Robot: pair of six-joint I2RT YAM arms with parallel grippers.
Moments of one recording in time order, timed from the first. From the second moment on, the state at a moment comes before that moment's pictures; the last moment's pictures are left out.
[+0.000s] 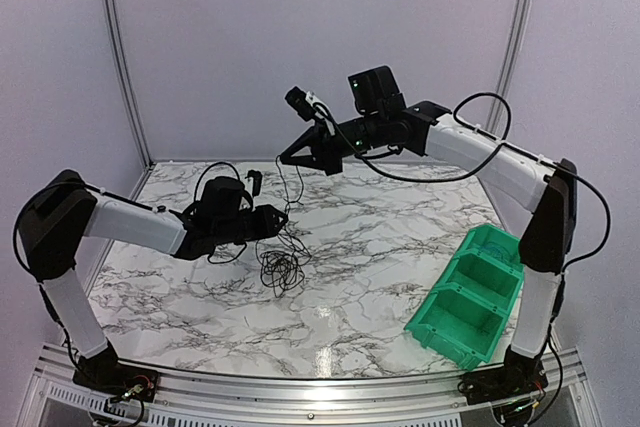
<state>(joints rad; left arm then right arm) -0.71 1.75 0.90 0.39 0.04 -0.63 0.74 1.94 1.92 -0.49 -0.78 -0.26</state>
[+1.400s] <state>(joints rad) -0.77 1.22 0.72 0.44 0.06 -0.45 0.74 1.96 2.06 -0.51 -0.55 -0.21</state>
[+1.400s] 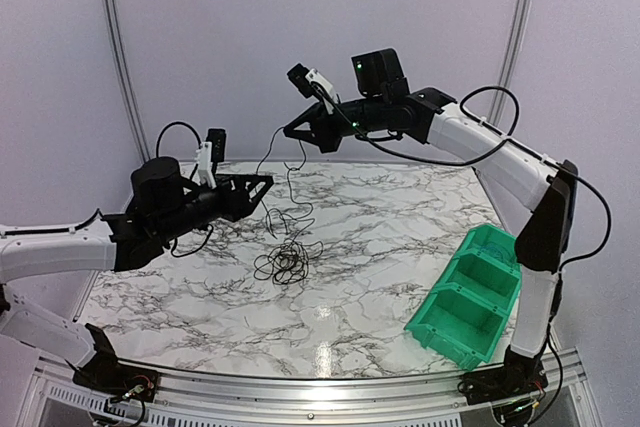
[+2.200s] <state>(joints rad) -0.79 1.66 1.00 0.42 -0.02 -0.47 0.74 1.96 2.06 -0.51 -0.55 -0.20</state>
